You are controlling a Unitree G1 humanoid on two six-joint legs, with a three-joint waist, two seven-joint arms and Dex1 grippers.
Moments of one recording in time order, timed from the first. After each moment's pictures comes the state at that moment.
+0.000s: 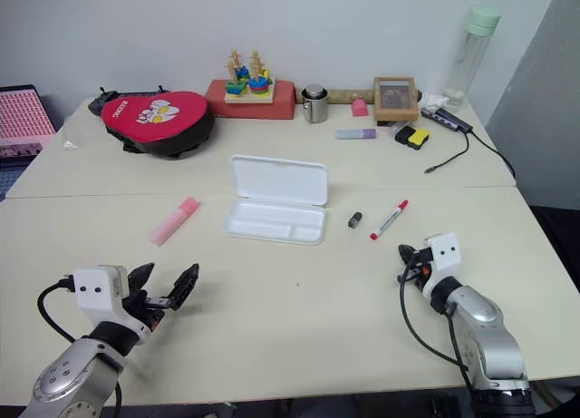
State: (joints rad) left arm 0.34 0.35 0.38 -0.59 -0.49 0.50 -0.30; right arm -0.03 -0.36 -0.10 -0.19 0.30 0.41 0.46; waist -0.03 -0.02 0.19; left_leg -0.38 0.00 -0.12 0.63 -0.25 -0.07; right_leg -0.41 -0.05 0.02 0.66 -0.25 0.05
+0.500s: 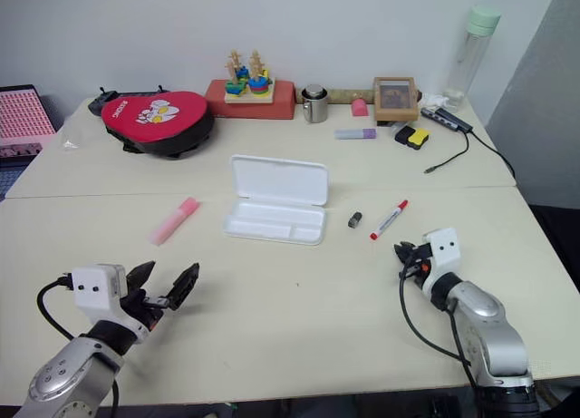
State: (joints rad) left arm 0.34 0.37 0.39 -0.59 -0.51 0.50 -0.32; right arm -0.06 -0.39 -0.10 -0.27 0.32 0.49 0.47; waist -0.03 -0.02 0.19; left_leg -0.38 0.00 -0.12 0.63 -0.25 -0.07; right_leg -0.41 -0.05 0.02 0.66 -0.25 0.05
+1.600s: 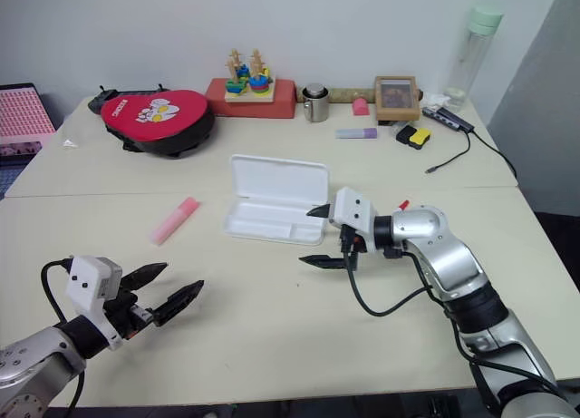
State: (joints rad) left arm 0.38 0.66 0.48 -0.58 -0.64 0.58 -0.63; right arm -0.63 -0.49 0.35 -0.06 0.22 0.32 1.05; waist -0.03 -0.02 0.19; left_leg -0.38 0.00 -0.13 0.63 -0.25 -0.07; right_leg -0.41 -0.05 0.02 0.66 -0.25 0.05
